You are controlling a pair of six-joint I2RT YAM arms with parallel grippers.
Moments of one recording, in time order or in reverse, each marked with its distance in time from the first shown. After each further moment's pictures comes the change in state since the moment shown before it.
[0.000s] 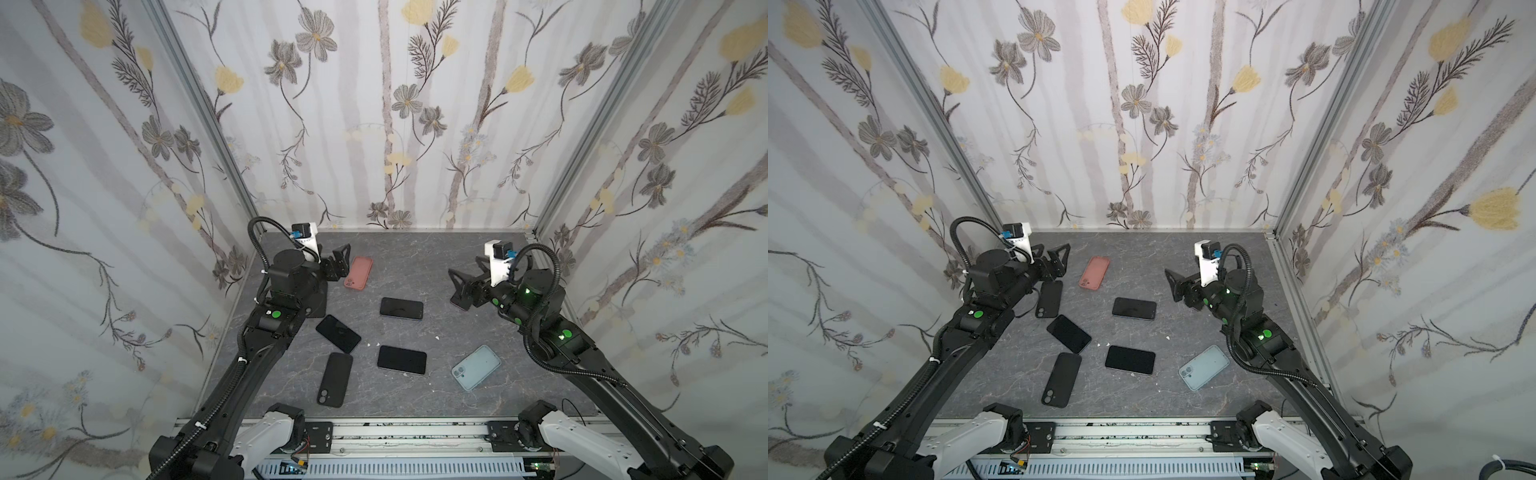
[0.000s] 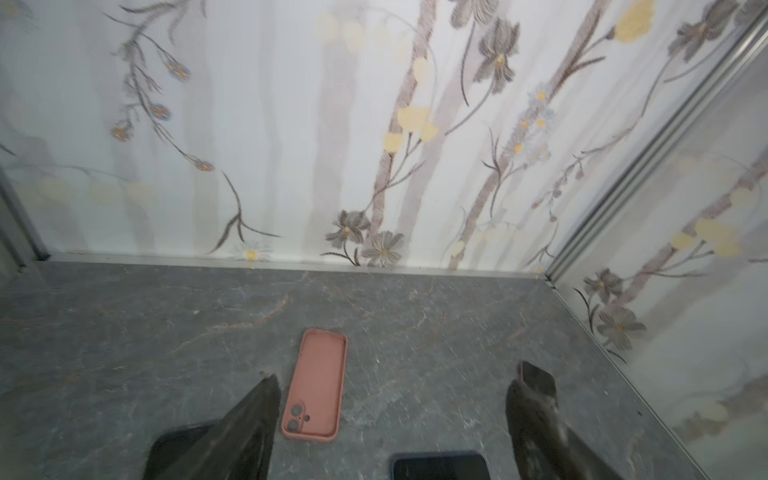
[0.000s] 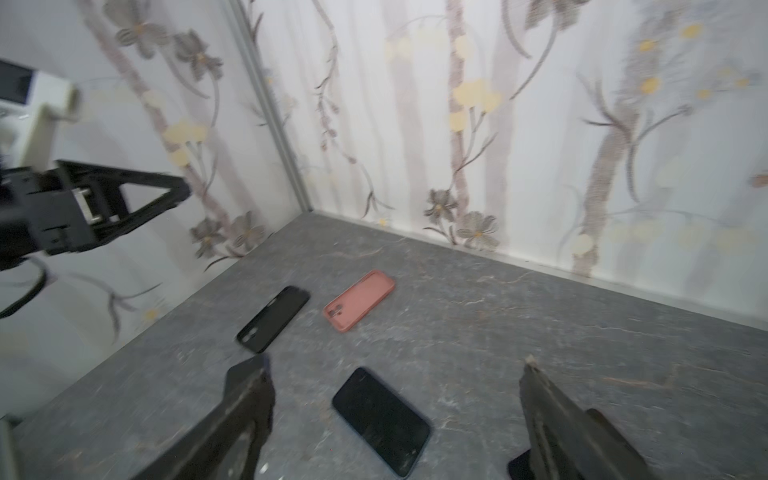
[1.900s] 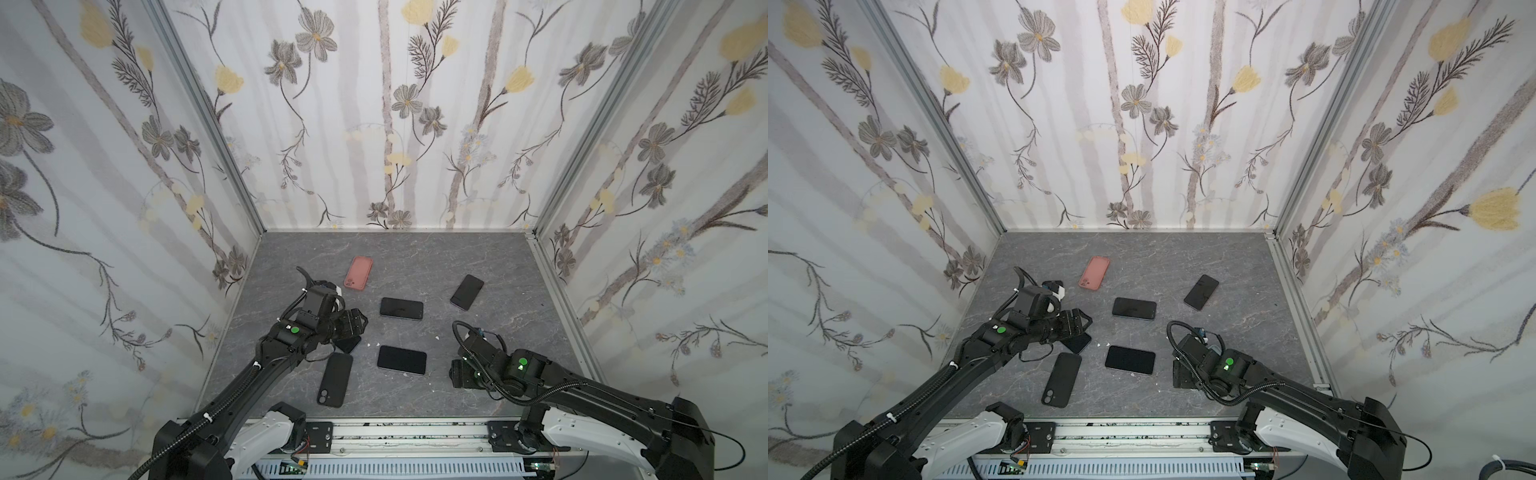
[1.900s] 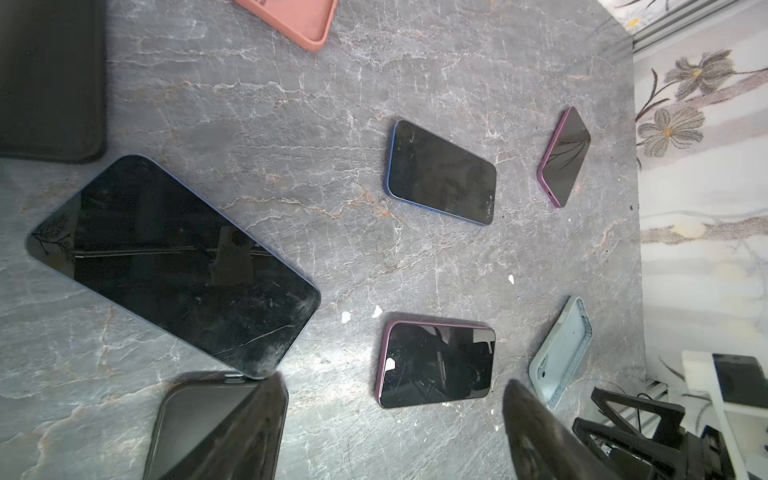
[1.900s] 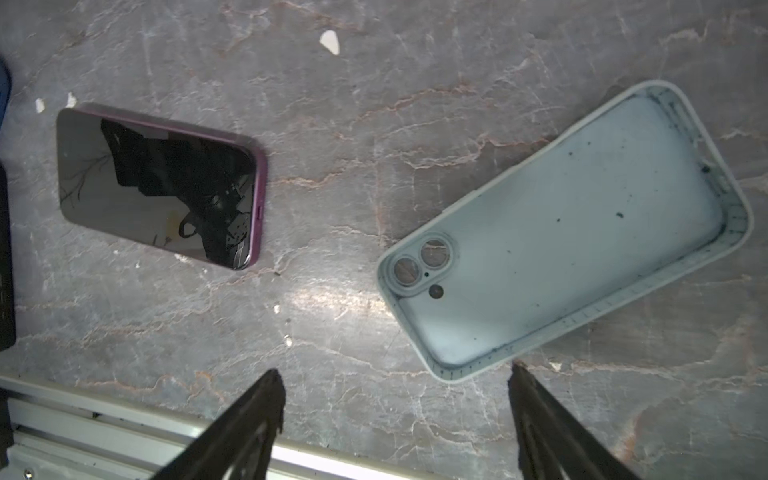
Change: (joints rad) left arm -0.126 -0.002 -0.226 -0.430 0.127 -0.338; right arm 0.337 0.034 -0.367 -0.626 0.201 0.807
